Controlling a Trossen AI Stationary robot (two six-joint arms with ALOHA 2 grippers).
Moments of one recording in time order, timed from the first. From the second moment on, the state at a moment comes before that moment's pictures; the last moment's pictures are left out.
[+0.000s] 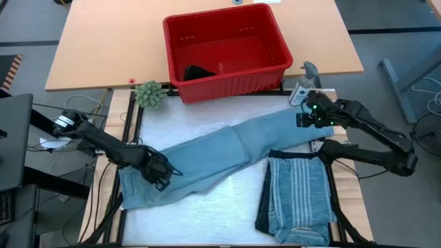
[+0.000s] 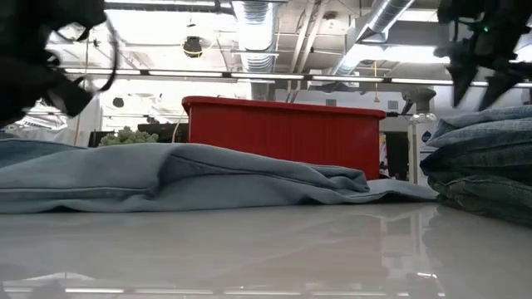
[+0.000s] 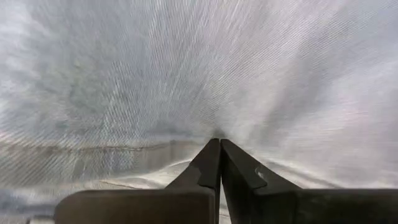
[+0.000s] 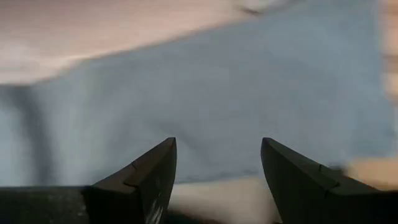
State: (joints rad) left arm -0.39 1.25 0.66 -0.91 0.15 -1.28; right arm -0.65 0.74 0.88 -1.26 0.19 0.81
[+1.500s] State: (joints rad) left arm -0.31 0.96 0.64 -1.24 -0.10 -0.85; right arm -0.54 1.33 0.72 -1.25 0.20 2.32
